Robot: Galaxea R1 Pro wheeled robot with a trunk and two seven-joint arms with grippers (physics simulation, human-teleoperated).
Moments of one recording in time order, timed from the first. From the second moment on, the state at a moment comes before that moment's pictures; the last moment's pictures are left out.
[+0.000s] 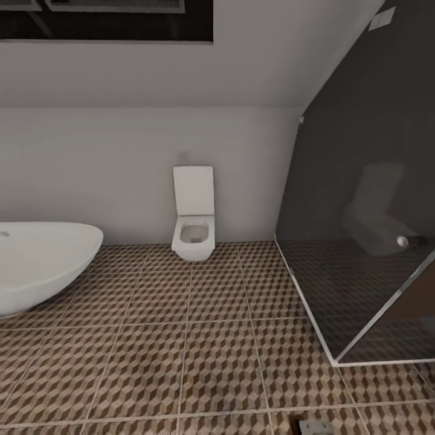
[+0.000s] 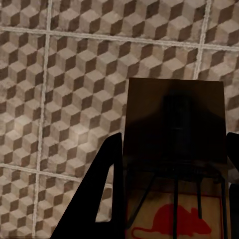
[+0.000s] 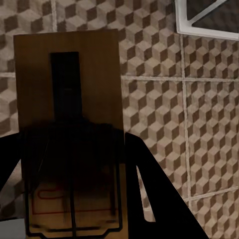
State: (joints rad) left arm -0.39 0.18 -1.65 -0.23 1.76 -0.19 0.23; right arm -0.40 0.05 0.45 -0.07 -0.29 -0.19 -0.43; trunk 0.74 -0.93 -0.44
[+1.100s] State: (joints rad) left arm -0.39 0.18 -1.65 -0.24 1.76 -0.19 0.23; right arm -0.40 0.04 0.46 -0.07 -0.27 -0.19 -0.42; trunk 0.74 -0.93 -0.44
